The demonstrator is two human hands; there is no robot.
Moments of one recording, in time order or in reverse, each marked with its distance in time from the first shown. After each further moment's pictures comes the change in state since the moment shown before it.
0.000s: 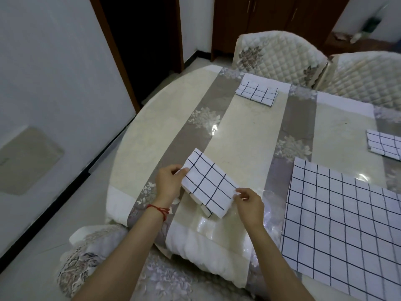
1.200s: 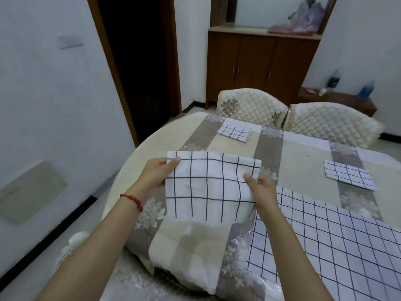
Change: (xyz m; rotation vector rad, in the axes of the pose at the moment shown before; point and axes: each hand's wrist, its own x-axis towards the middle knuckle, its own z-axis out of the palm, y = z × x) left_hand -0.061 0.125 -0.033 -0.137 -0.169 -0.014; right_hand -0.013 -0.078 -0.138 0.419 -0.124 -0.156
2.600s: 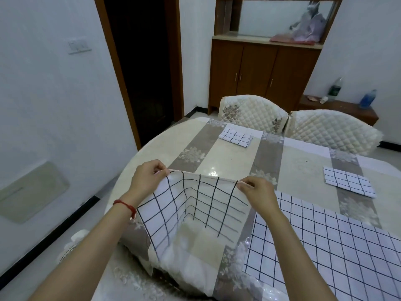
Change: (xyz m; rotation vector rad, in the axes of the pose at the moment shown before) left_hand -0.005 -0.015 -0.024 0.529 0.145 0.294; right_hand -0.023 -0.033 -0.004 -0.591 -0.117 -0.225
